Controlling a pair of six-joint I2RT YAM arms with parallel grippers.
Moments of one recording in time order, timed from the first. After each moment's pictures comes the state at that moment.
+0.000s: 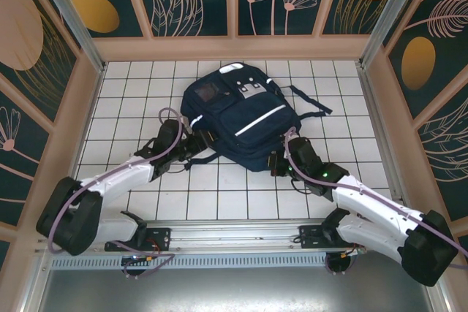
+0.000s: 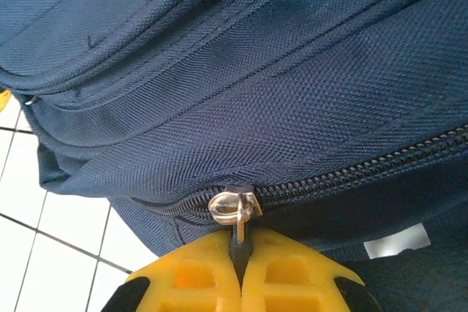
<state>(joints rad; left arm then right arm) -0.52 1.33 0.59 0.07 0.21 -0.97 0.73 0.93 0.50 -0.30 0.00 0.64</state>
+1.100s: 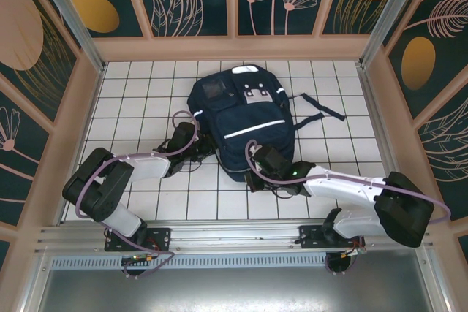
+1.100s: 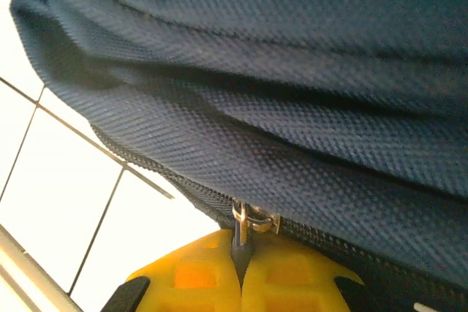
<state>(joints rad) -0.57 1.58 0.59 0.33 0.22 -1.11 0.98 1.26 0.60 -0.23 -0.08 0.56</state>
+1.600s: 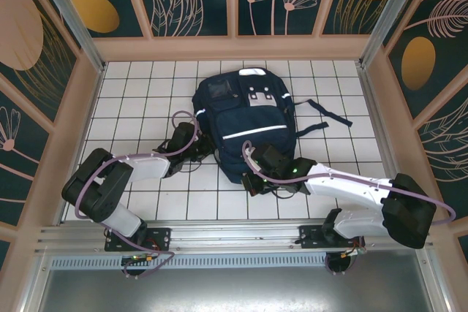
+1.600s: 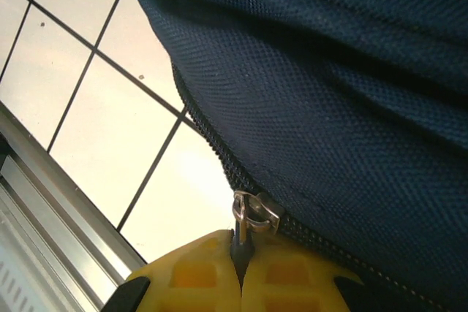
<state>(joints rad) -0.57 1.56 0.59 0.32 0.22 -1.09 1.00 1.23 0.67 -0.37 -0.19 0.50</state>
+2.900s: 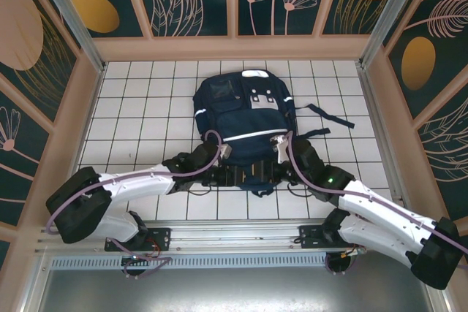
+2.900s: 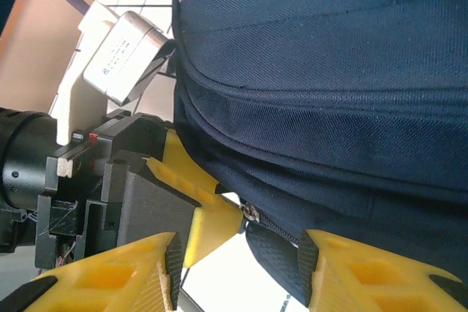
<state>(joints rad) -0.92 1.41 0.63 -0.03 0.29 -0.88 0.83 0.84 0.54 -0.31 -0.20 0.65</state>
